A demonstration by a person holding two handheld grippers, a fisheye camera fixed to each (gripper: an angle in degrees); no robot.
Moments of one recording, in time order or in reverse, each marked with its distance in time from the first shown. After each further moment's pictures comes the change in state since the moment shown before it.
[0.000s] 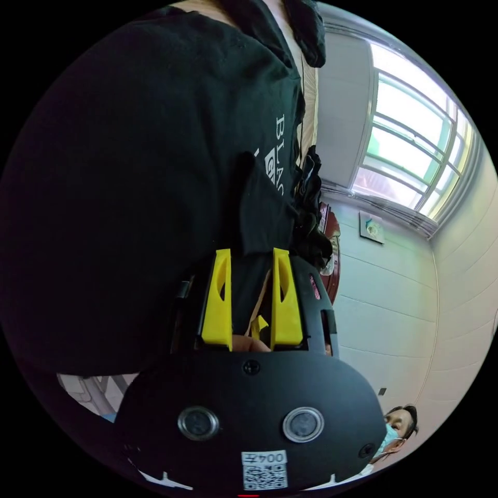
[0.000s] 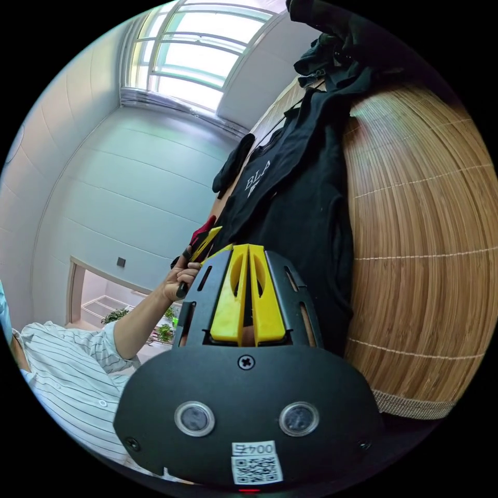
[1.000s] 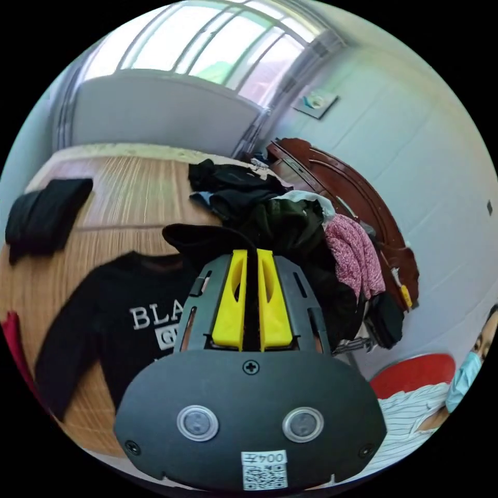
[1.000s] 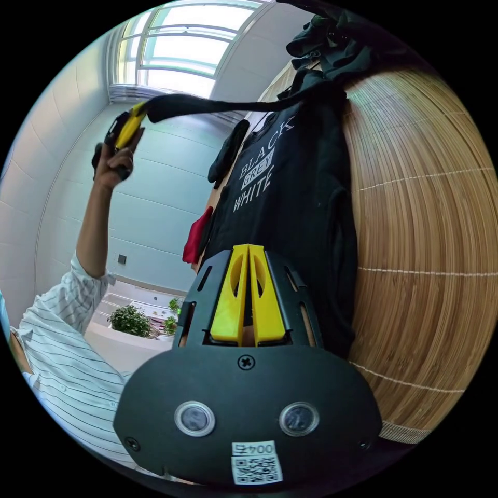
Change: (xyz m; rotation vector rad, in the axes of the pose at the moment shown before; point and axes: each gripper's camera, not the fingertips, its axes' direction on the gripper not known) left arm 0.399 0.250 0.268 -0.023 -0.431 1.089; right arm 0.015 -0.032 -0.003 -0.075 -0.016 0.046
